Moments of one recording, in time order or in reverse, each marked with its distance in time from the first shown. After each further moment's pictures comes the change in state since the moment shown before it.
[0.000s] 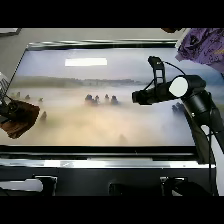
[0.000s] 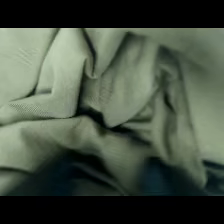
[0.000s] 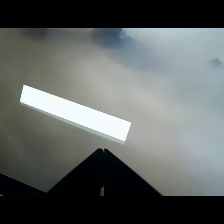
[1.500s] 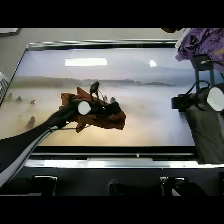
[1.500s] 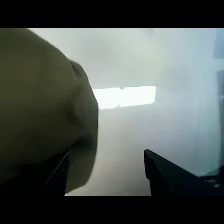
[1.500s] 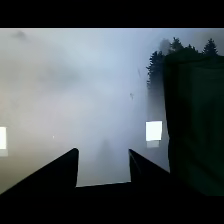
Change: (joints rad) left arm -1.087 0.031 0.011 -0.649 0.376 -0.191; right arm -0.096 0.250 -0.023 -0.563 0.290 0.119
